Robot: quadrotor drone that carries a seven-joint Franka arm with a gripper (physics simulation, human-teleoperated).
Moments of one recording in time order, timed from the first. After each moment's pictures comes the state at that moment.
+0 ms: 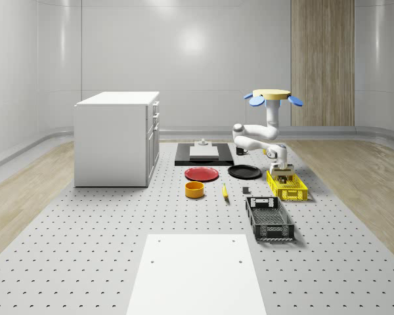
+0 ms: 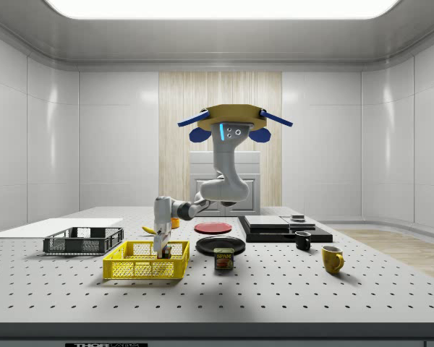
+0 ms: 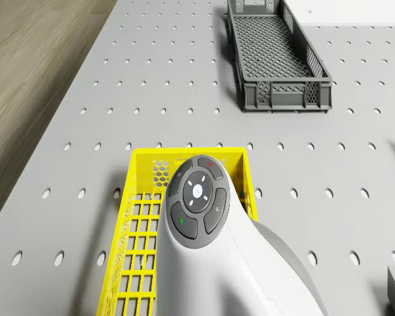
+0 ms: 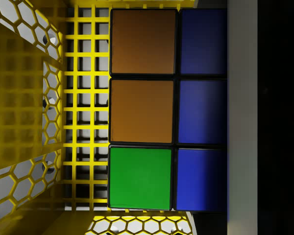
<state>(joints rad) -1.25 -1.57 1.18 -2.79 -1.94 1.71 1.70</state>
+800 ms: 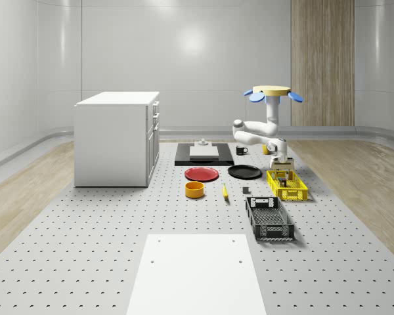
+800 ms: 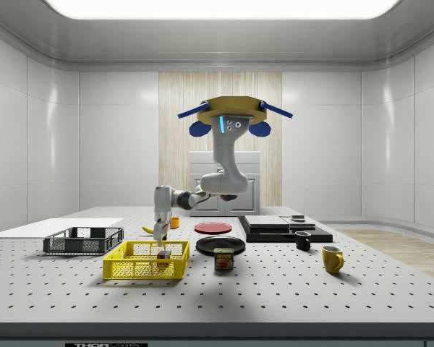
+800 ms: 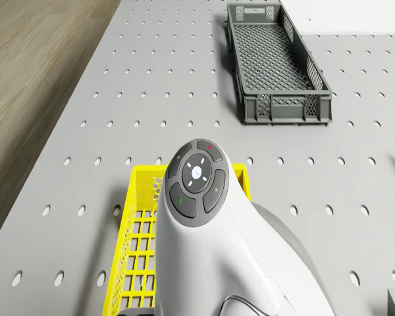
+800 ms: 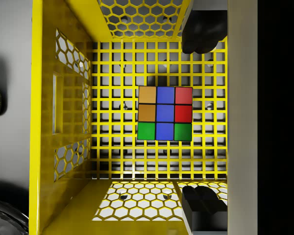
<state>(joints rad) -1.22 -1.56 1.26 -2.82 -1.87 1.66 1.70</state>
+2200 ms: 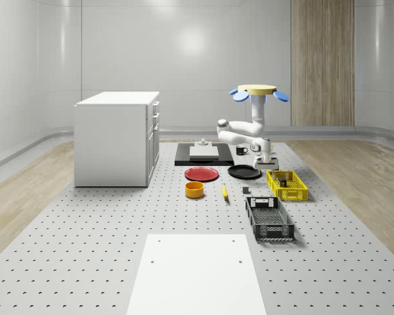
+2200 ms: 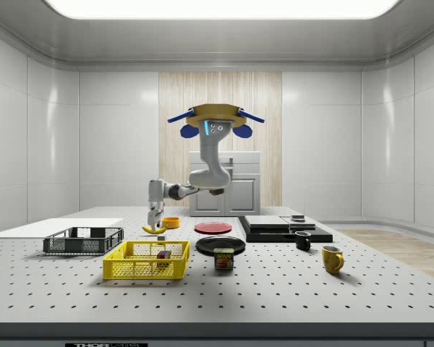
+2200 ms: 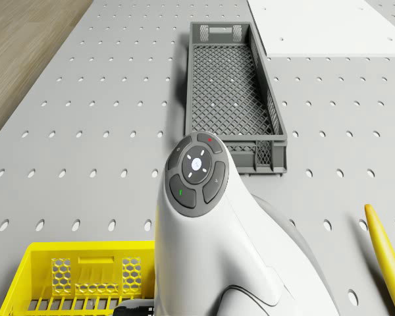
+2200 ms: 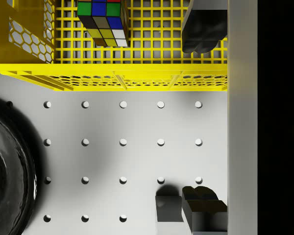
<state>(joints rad) -1.22 -1.55 1.28 -2.82 -1.85 1.64 1.70</state>
